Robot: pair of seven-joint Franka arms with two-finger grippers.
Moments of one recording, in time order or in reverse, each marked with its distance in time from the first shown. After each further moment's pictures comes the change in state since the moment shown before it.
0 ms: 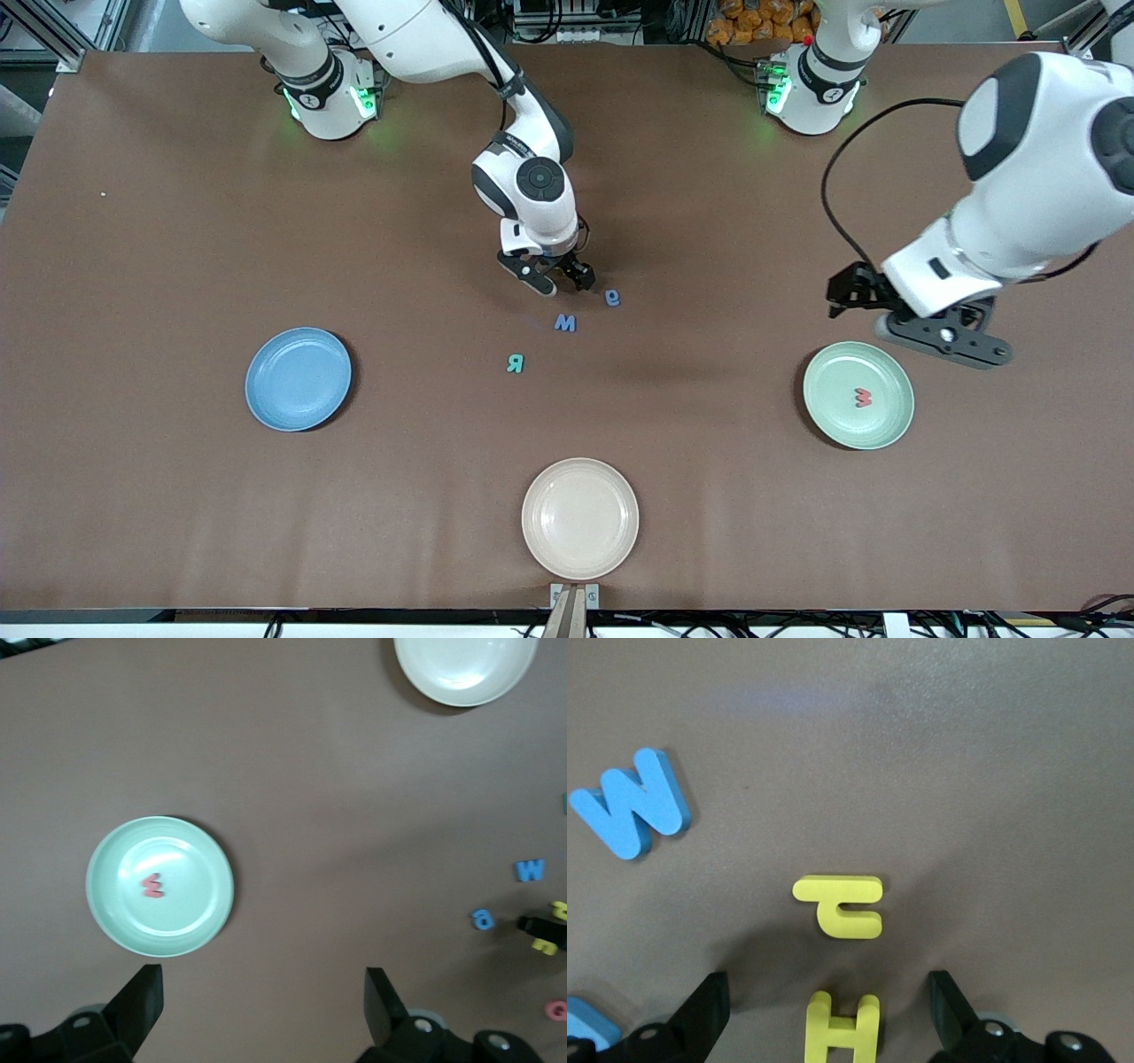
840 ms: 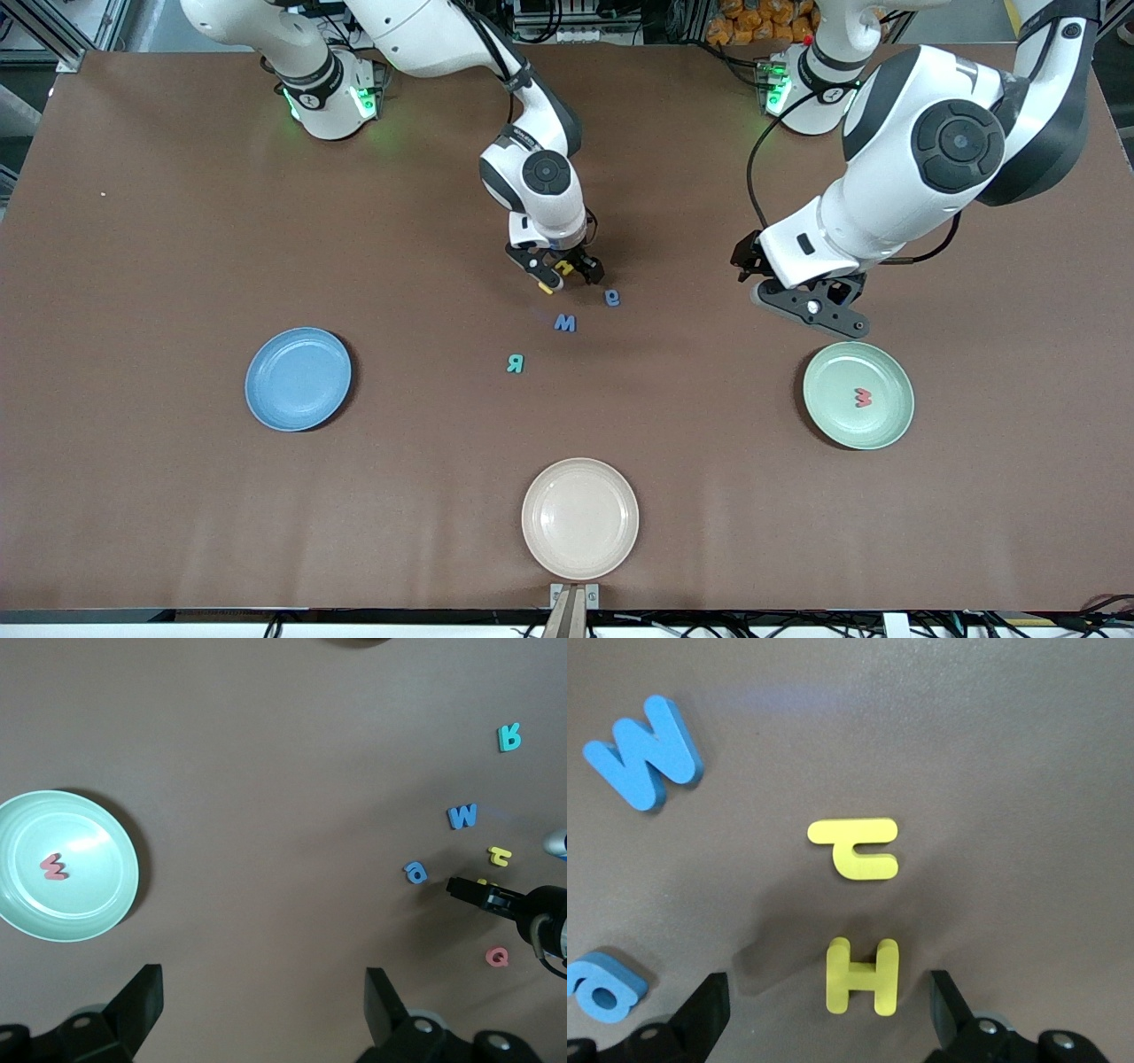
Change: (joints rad) left arm -0.042 0.022 -0.110 -0.022 0.000 -0.052 -0.073; right arm 0.026 0.000 -0.001 0.017 0.055 -0.005 0.024
